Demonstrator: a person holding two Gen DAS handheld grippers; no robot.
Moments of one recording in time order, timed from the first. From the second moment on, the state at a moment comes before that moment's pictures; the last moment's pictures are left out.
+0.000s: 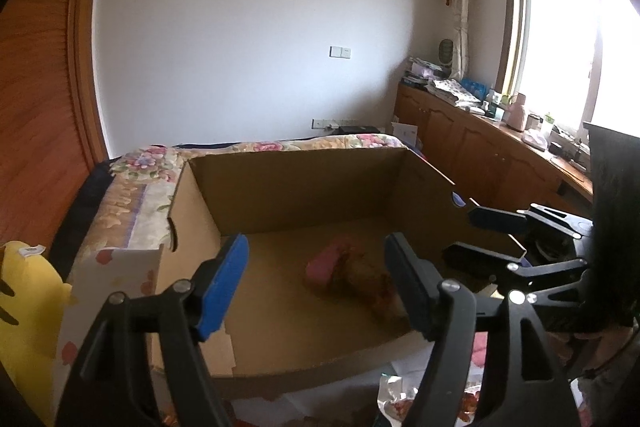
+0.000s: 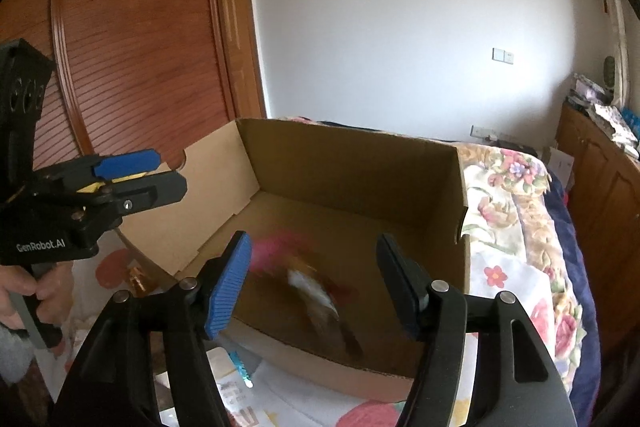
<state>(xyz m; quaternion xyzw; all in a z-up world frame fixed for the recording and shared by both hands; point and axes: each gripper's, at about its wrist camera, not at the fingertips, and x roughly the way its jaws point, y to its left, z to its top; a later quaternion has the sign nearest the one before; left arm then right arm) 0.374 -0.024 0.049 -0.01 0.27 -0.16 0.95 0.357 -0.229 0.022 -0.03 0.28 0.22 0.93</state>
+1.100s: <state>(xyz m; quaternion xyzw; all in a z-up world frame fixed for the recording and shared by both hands) 0.246 0.036 -0.010 0.00 0.32 -0.12 0.94 0.258 -0.241 -0.045 -0.03 0.37 0.25 0.90</state>
